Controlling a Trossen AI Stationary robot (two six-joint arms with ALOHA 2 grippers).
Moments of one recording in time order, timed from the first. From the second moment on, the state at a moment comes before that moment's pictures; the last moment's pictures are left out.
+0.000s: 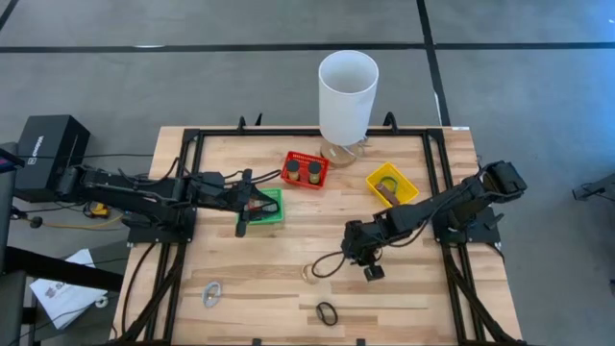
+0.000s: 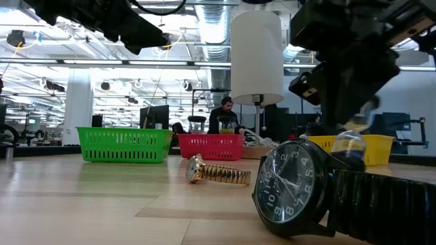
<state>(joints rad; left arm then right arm) -0.03 0.93 0.54 0.08 -0.04 0.07 0.30 1.59 0.91 -0.39 -0.16 0.07</state>
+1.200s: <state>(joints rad) -0.03 0.93 0.54 0.08 -0.04 0.07 0.21 1.59 1.18 -0.87 0.00 -0.04</state>
